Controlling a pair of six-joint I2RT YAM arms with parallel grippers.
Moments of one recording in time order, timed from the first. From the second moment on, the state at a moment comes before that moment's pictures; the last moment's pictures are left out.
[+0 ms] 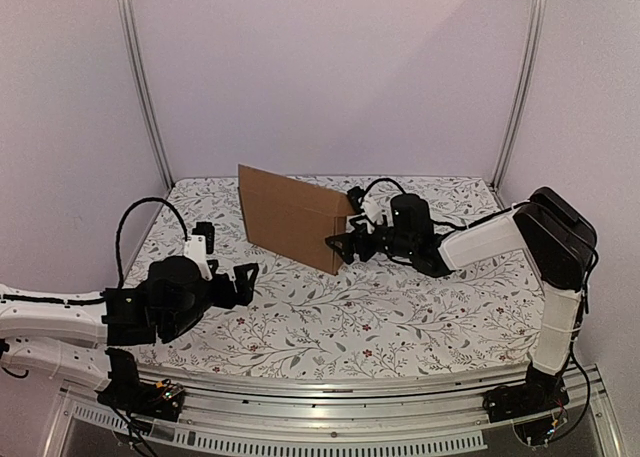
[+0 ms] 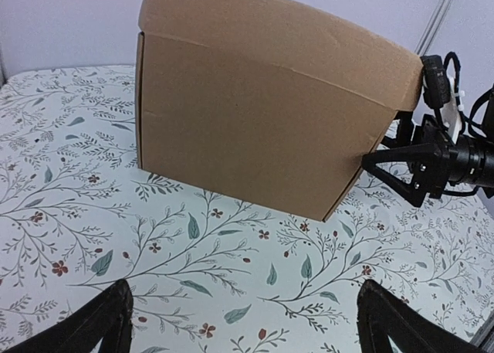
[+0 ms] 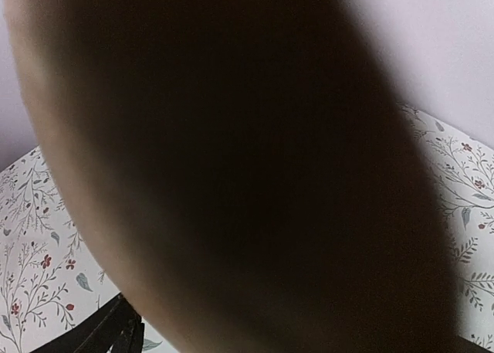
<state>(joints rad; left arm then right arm) -1.05 0.96 0.41 0.13 -0.66 -0.53 0.71 1.95 1.04 0.60 -0.22 0.09</state>
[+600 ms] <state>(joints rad) -1.05 0.94 0.41 0.09 -0.66 -0.54 0.71 1.99 1.04 0.69 -0.28 0.06</state>
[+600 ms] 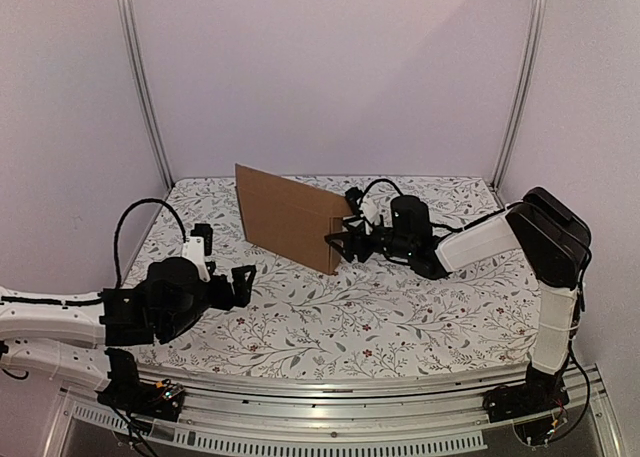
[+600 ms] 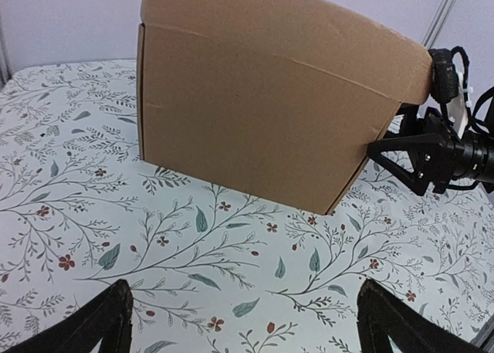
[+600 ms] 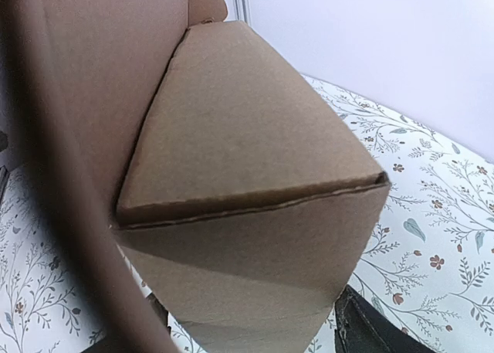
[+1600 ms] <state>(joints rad) -1.04 0.96 0.39 0.10 -0.66 -0.54 0.98 1.77 0.74 0.79 0.10 0.11</state>
